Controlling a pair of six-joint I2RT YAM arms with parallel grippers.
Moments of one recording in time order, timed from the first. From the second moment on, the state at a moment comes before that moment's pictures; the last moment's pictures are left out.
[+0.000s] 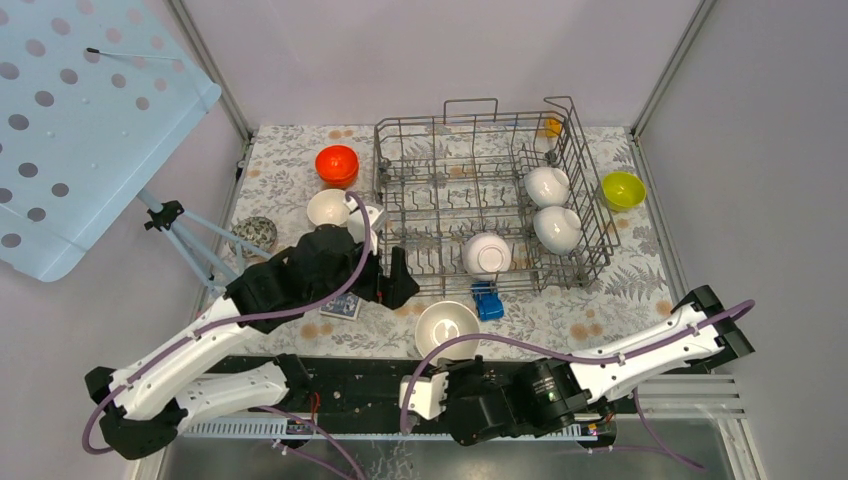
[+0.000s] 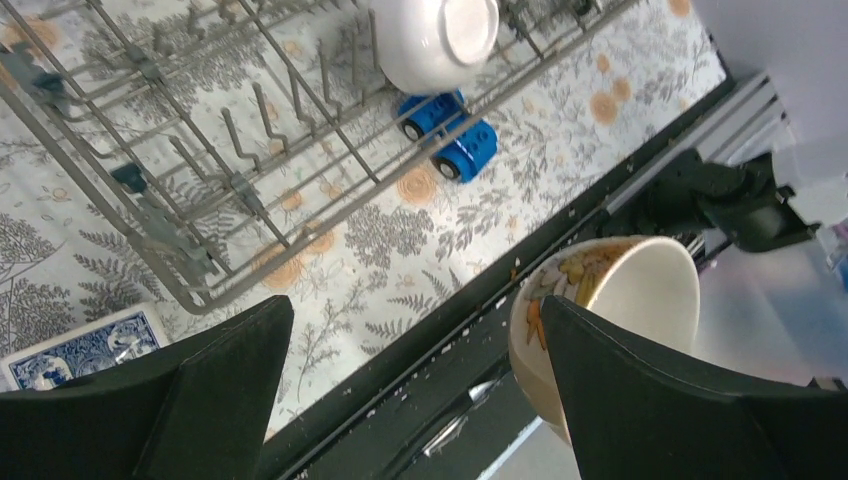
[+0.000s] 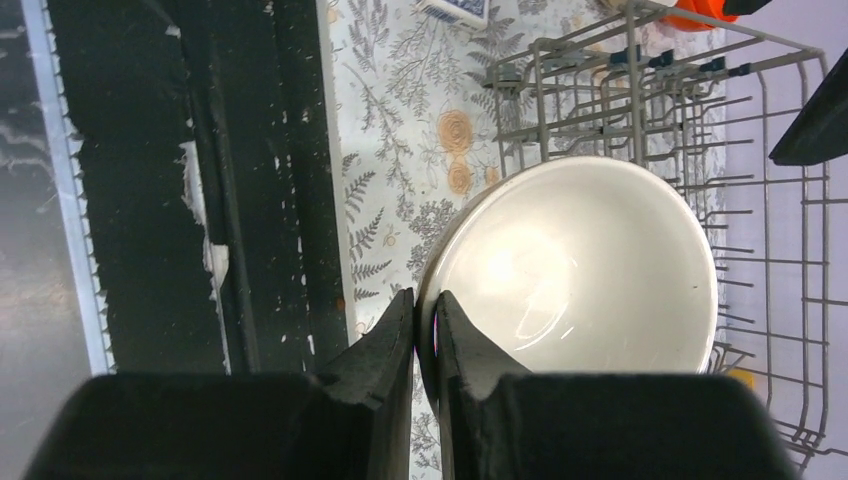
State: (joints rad) left arm -0.88 0.88 1.05 -0.71 0.00 -0.48; right arm 1.90 1.21 1.01 -0.62 0.74 -0.13
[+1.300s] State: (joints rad) left arm -1.26 1.13 1.17 -0.91 -0.12 -0.55; right arm 1.95 1.22 1.03 -0.69 0.64 -0.08
